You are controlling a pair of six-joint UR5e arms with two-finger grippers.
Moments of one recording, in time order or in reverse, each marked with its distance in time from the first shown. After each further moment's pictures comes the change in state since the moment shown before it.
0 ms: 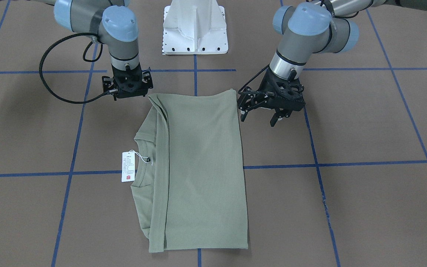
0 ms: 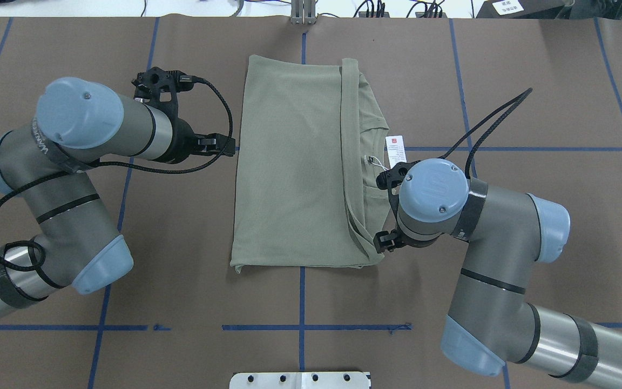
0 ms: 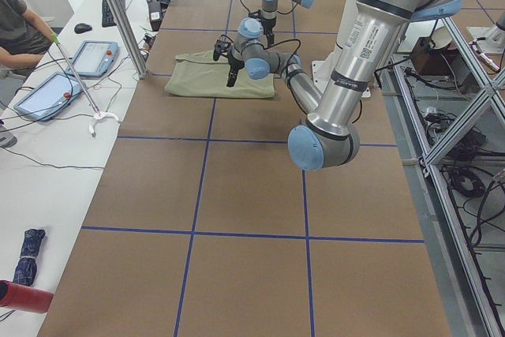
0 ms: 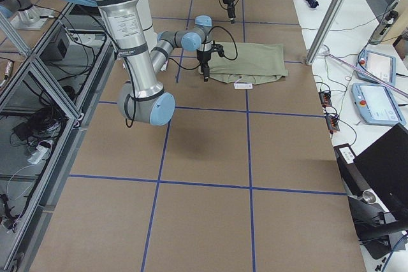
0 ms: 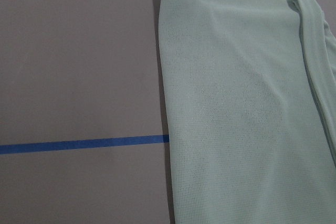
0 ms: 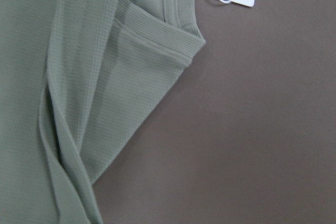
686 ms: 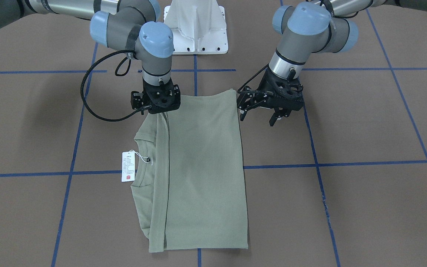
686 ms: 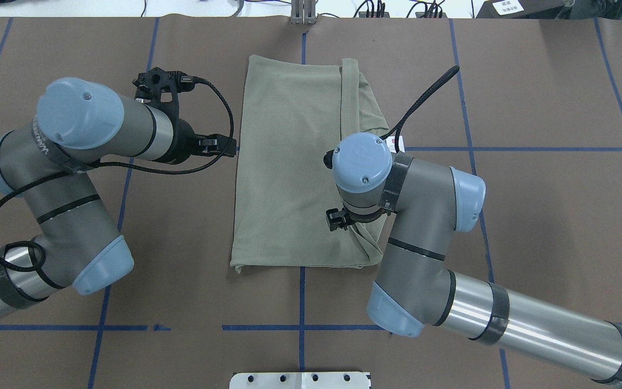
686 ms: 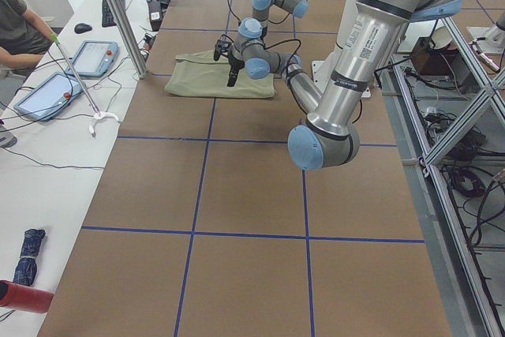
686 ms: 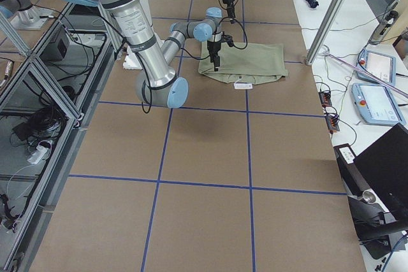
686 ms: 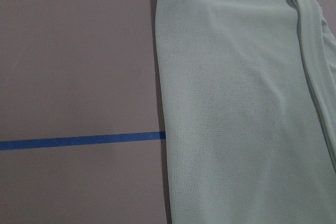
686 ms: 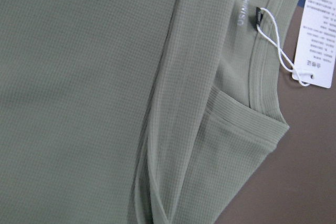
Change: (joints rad) left arm 0.001 -0.002 -0.002 0.000 -0.002 0.005; right arm 0.012 0.221 -0.261 0.038 -0.004 -0.029
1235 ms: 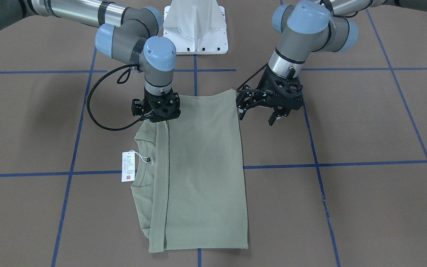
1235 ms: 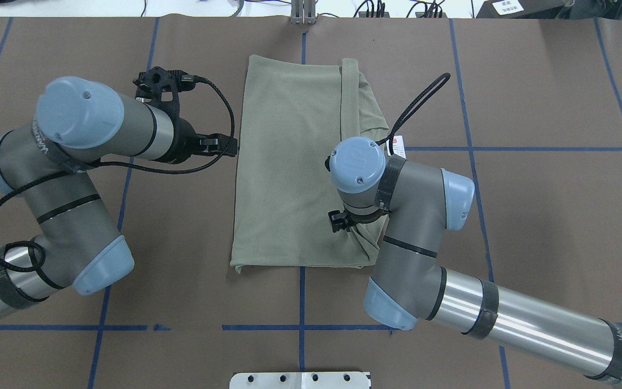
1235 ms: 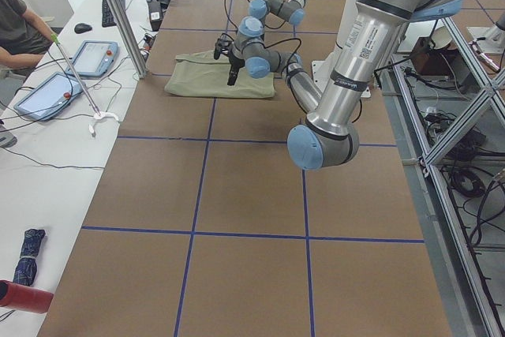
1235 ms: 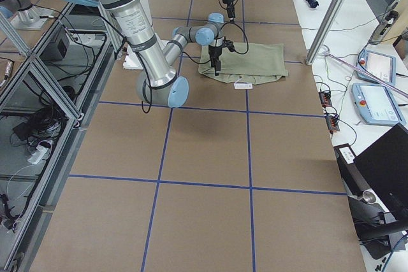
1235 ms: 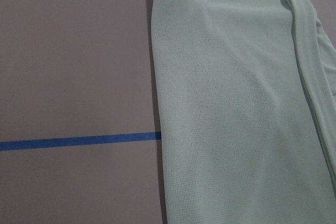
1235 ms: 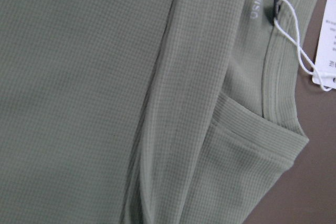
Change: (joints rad) left arm 0.000 -0.002 -0.003 0.003 -0.001 -0.003; right arm -0.001 -0.001 -0.053 0.017 0.007 -0.008
